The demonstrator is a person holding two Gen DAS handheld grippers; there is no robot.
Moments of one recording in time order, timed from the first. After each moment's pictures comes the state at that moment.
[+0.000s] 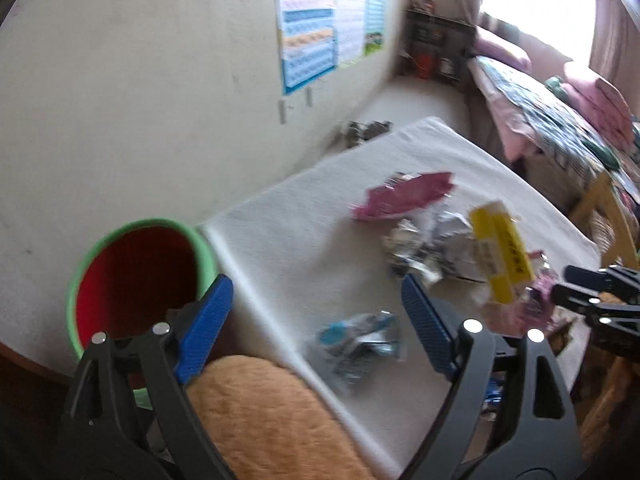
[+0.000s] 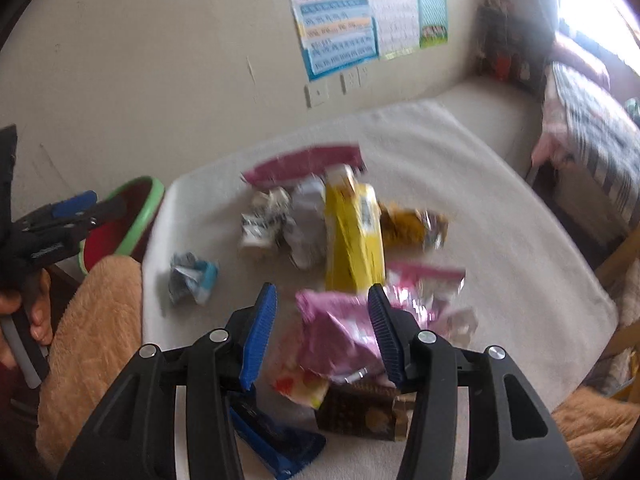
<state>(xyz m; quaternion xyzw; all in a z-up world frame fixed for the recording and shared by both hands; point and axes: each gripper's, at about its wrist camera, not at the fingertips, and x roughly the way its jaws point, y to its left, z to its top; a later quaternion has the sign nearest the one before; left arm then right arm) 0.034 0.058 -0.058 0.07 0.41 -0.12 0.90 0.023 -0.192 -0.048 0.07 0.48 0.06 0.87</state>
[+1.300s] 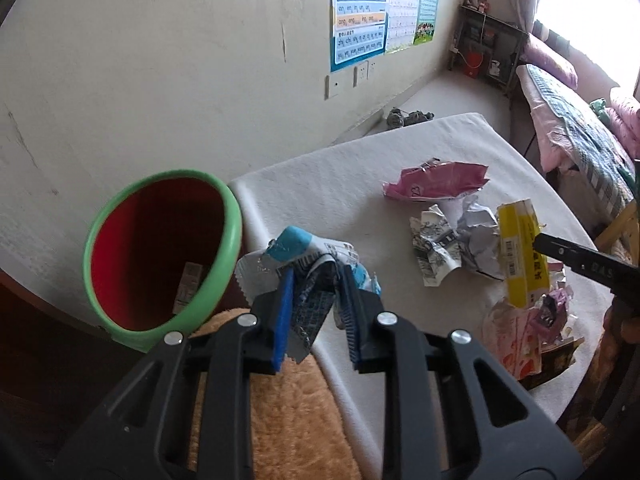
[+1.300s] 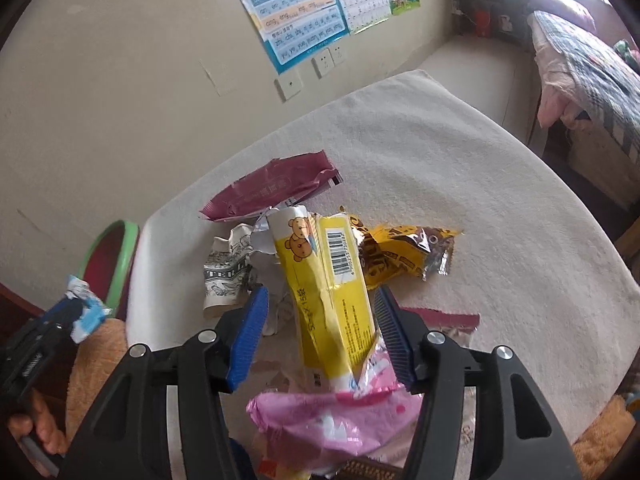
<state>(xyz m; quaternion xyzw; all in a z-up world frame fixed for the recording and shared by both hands) 0.015 0.060 -0.059 0.03 0.44 -0.03 0.90 0.095 -0.210 -0.065 0.12 0.50 0.05 0.85</state>
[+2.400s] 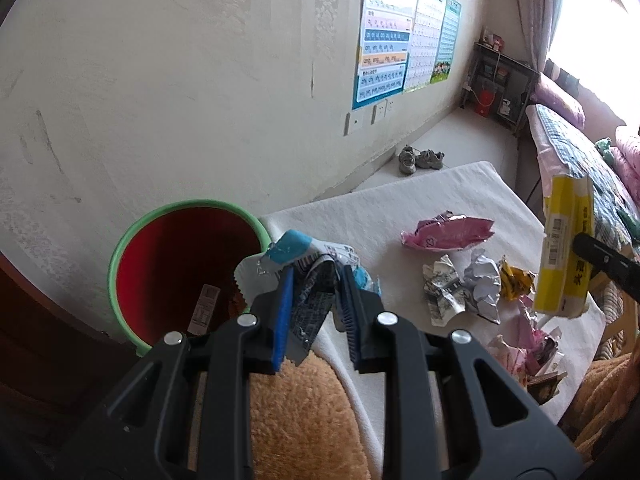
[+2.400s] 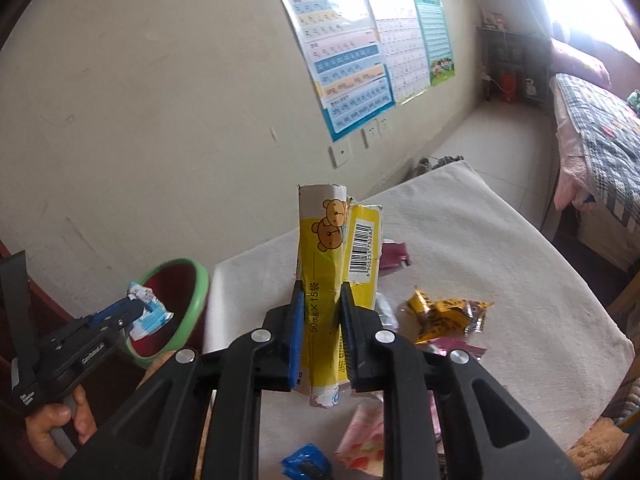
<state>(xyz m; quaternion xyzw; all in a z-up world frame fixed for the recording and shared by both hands) 0.011 0.095 -0.022 -0.01 0.40 0.00 0.92 0.070 -0.156 0.033 0.11 0.40 0.09 0.91</state>
